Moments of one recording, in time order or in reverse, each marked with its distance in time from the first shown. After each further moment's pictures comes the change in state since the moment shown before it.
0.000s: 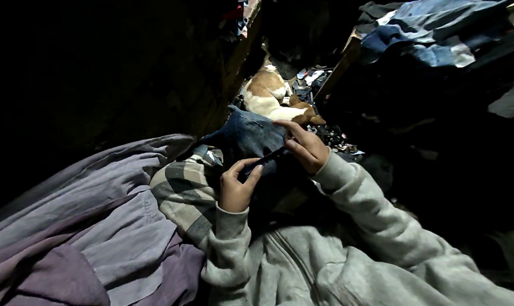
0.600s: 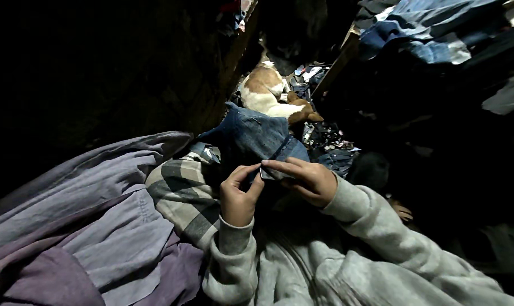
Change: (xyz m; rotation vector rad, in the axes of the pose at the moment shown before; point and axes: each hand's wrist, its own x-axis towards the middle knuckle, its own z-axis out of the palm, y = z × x) left_hand -0.021 0.006 0.008 -0.124 0.079 0.103; right_hand -0.046 -0.032 0.007 -0.003 -0.142 -0.072
